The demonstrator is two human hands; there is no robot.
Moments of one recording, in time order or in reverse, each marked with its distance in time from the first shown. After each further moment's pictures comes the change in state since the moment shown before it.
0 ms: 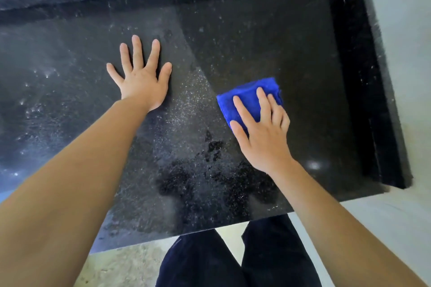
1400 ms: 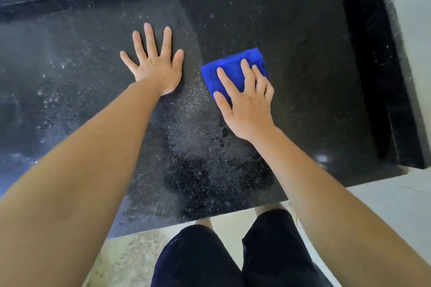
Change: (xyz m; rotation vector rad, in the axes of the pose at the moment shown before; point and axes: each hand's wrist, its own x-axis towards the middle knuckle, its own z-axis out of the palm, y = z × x) left_hand 0.003 0.000 -0.002 0.026 -0.033 0.010; right_hand 0.036 -0.062 0.007 0.048 0.060 -0.009
